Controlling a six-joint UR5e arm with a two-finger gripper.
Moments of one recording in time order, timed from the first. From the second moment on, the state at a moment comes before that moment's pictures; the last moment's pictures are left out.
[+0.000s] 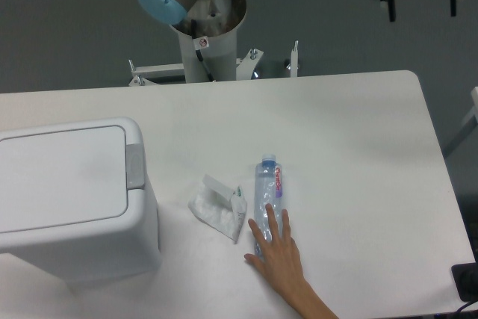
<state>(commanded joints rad) 3.02 -1.46 -1.66 -1.11 1.37 1.36</state>
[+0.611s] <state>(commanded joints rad) 2.96 -1.48 -1.65 -1.11 1.37 1.10</state>
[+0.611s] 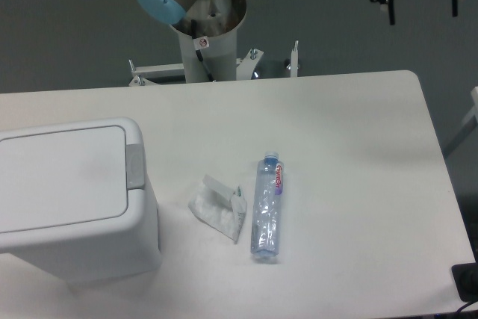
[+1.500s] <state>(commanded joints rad) 2.55 -1.69 -1.49 -1.12 1.02 0.14</state>
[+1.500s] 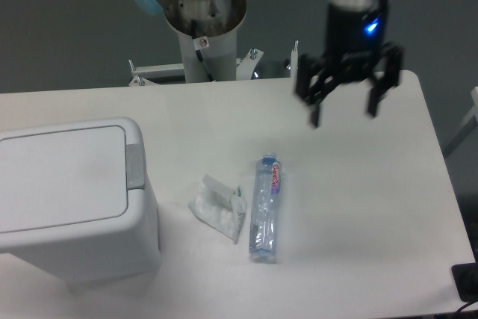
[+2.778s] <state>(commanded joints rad) 2.37 -1.68 -1.65 -1.04 1.03 0.08</state>
